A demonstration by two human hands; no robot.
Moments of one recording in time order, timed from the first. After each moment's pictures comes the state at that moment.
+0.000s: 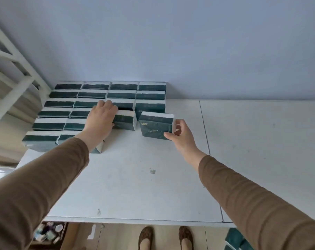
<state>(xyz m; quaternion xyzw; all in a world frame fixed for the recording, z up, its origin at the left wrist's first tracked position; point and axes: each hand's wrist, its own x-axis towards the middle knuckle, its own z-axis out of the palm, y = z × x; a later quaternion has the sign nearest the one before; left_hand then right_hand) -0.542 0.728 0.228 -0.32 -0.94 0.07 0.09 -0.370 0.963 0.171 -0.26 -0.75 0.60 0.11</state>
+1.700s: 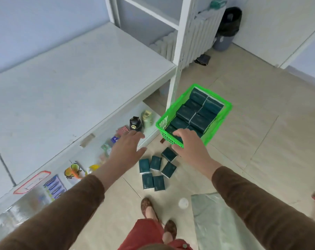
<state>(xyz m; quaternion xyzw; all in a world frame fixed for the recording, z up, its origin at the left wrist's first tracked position) 0.087 1.083 0.128 -0.67 -0.72 -0.11 -0.17 0.320 1.149 0.136 -0.53 -0.81 0.24 0.06</state>
